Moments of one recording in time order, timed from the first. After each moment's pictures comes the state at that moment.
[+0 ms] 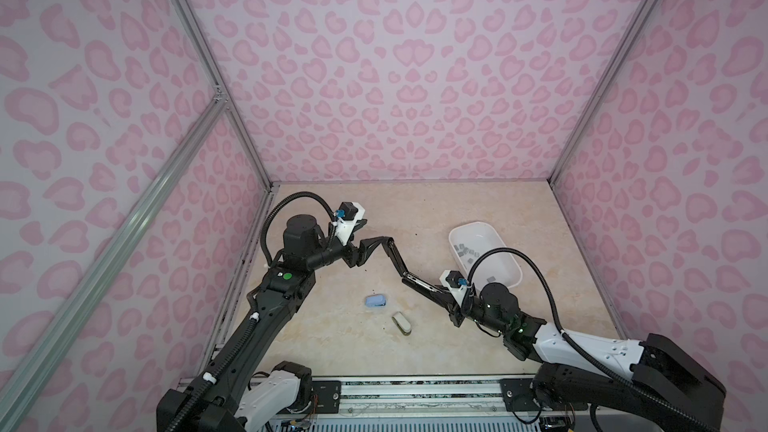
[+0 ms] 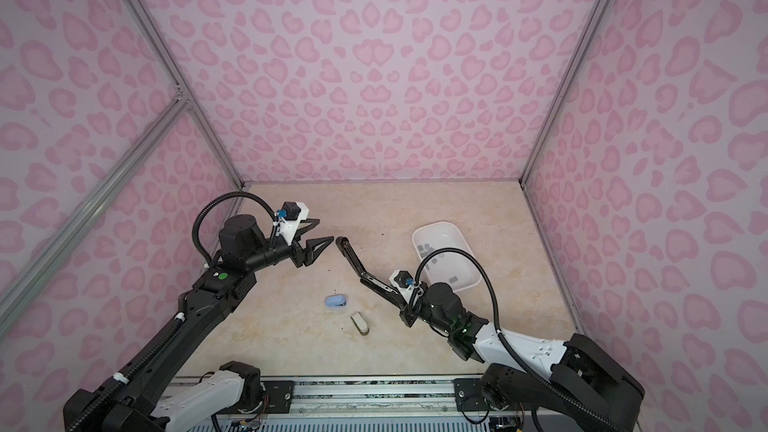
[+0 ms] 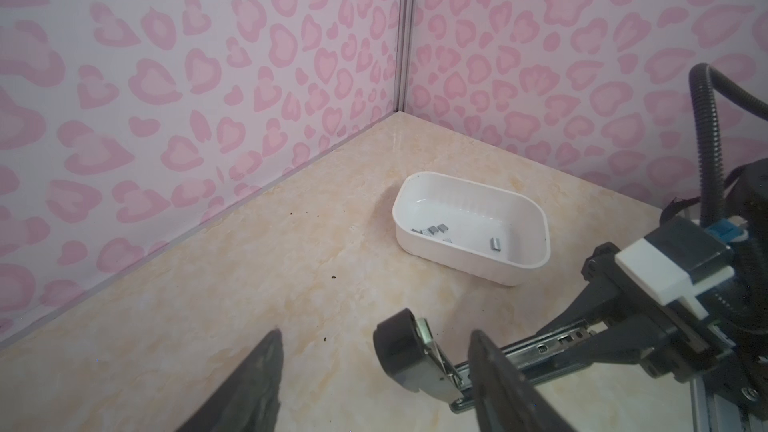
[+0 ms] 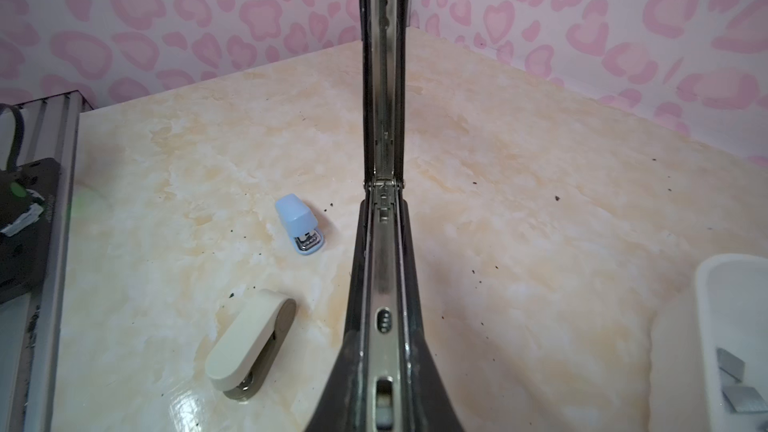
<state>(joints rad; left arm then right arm) -0.32 1.02 0.83 -0.06 0.58 0.12 0.81 1.13 0.28 0.52 -0.10 -0.02</state>
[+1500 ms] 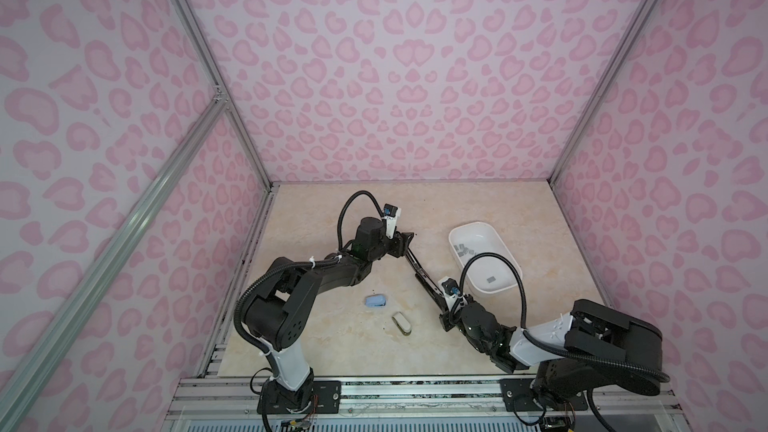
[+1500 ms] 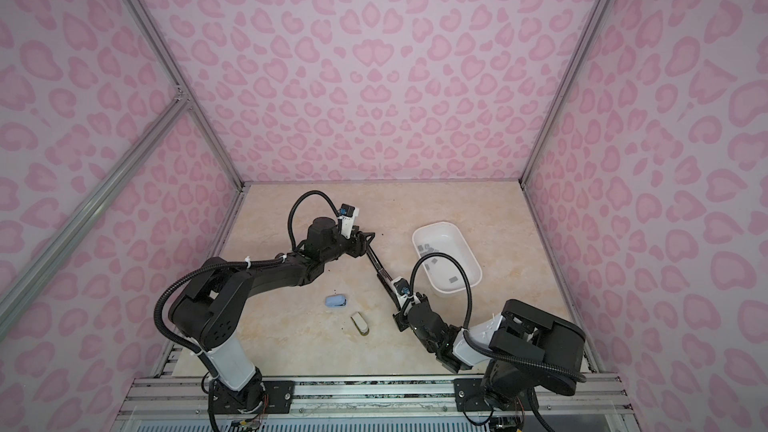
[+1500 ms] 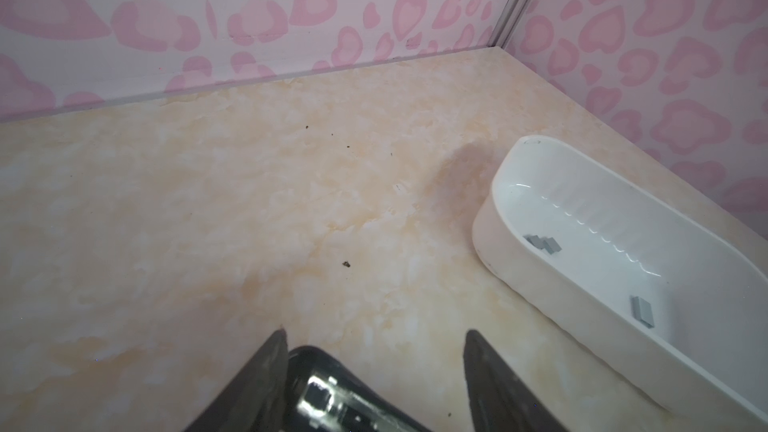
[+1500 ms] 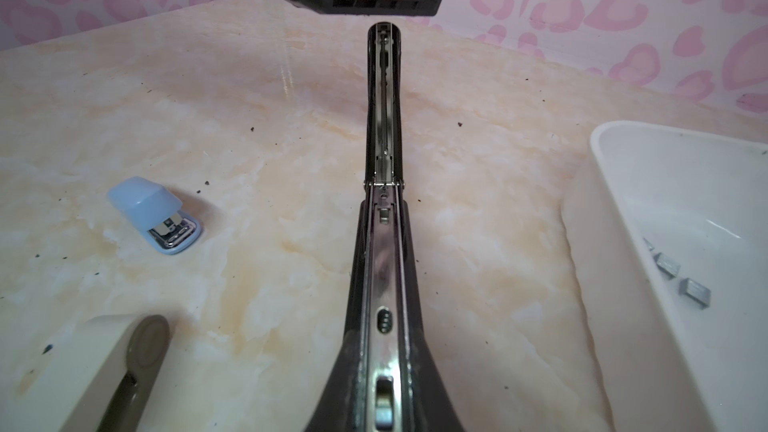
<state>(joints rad) -0.52 1.78 0.90 0.46 0.19 -0.16 1.01 1.49 0.20 0.90 0.46 0.14</state>
